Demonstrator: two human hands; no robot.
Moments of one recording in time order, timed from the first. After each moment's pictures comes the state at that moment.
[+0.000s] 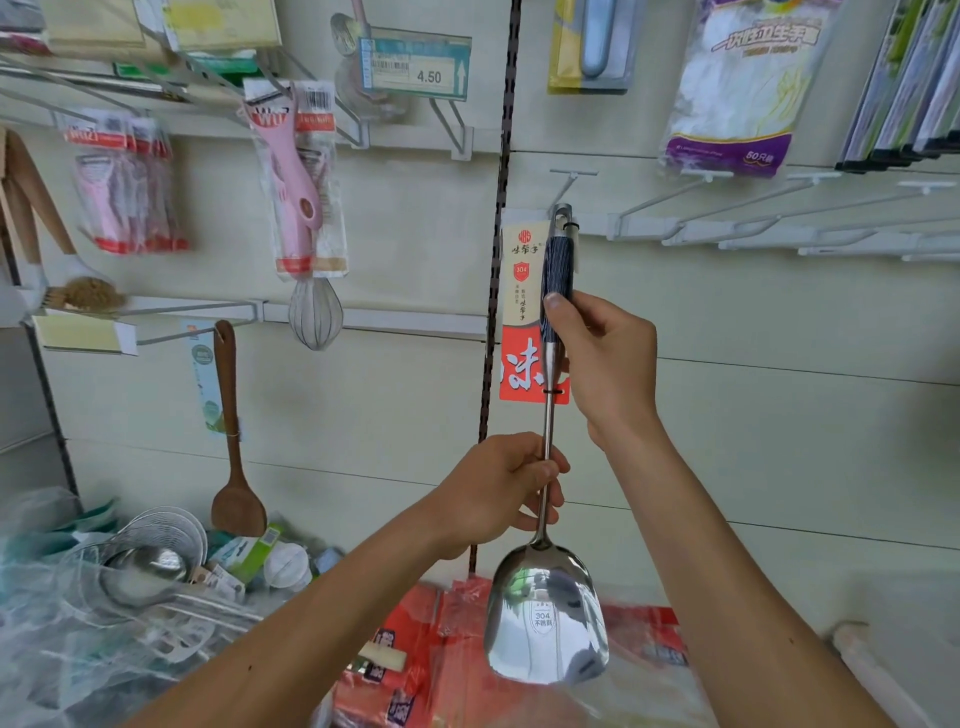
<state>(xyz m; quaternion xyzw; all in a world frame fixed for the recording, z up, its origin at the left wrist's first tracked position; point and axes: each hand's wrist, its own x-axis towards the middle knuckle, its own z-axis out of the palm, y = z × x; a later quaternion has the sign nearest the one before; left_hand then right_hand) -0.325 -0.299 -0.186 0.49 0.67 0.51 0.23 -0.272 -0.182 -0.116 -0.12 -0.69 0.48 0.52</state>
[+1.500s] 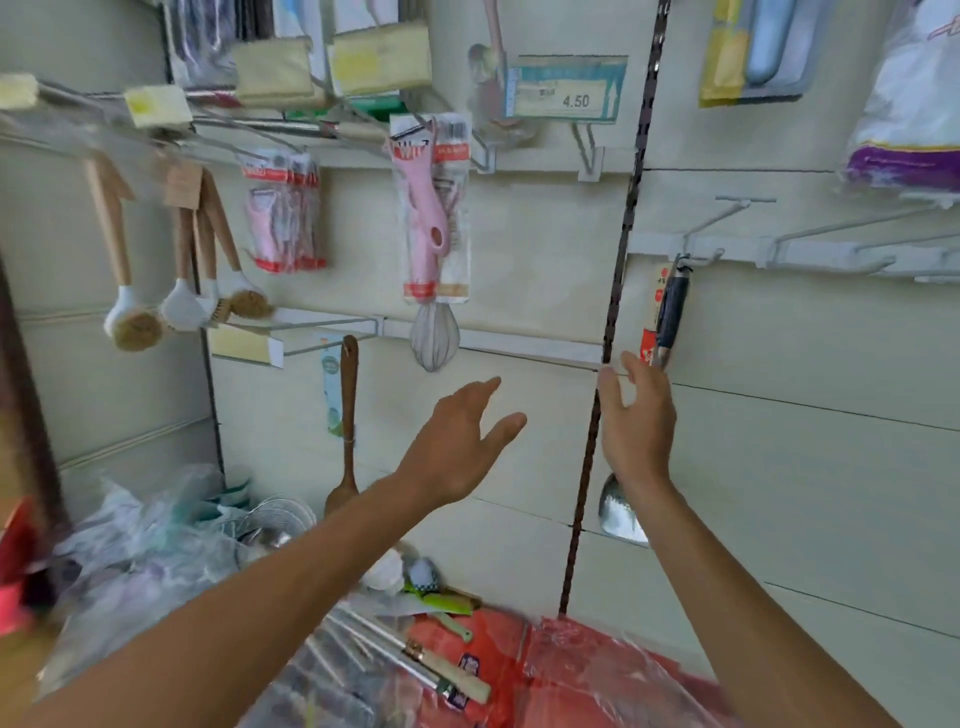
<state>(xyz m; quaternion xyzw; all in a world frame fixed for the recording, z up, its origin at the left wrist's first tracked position) -0.453 -0.355 -0.175 0.38 0.83 0.39 -0.11 -0.398 -0.154 -0.174 -0.15 -0.74 0.38 0.53</state>
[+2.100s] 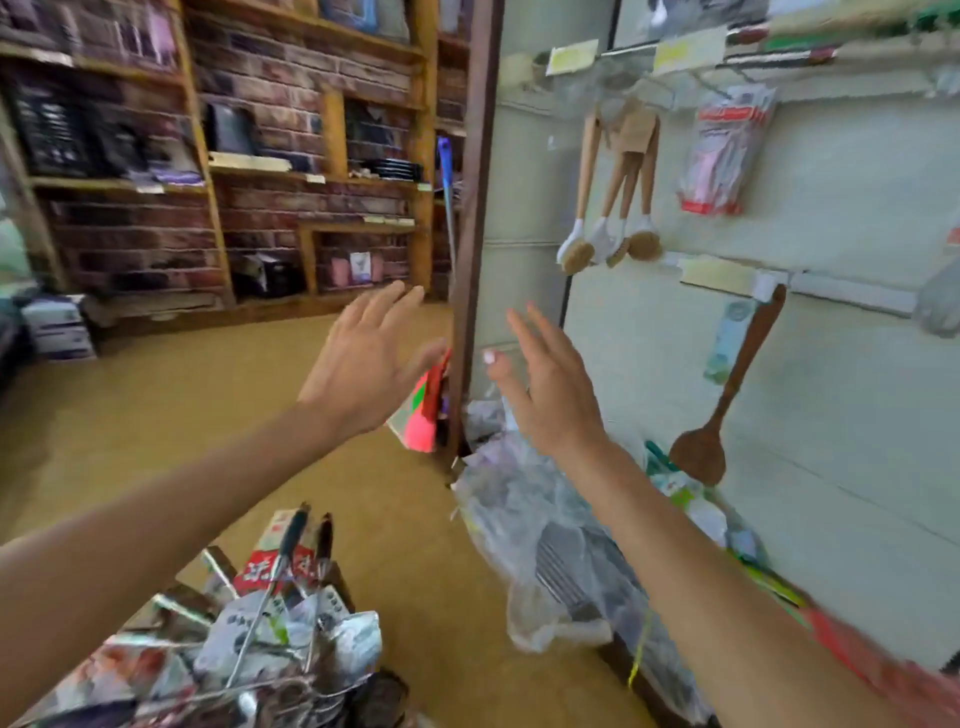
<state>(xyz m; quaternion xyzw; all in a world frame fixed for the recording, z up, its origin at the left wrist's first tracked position) -0.407 -0.875 -0.199 0.07 0.93 0.12 -0.33 -0.449 -0.663 -0.222 0.27 -0.87 0.28 0.31</state>
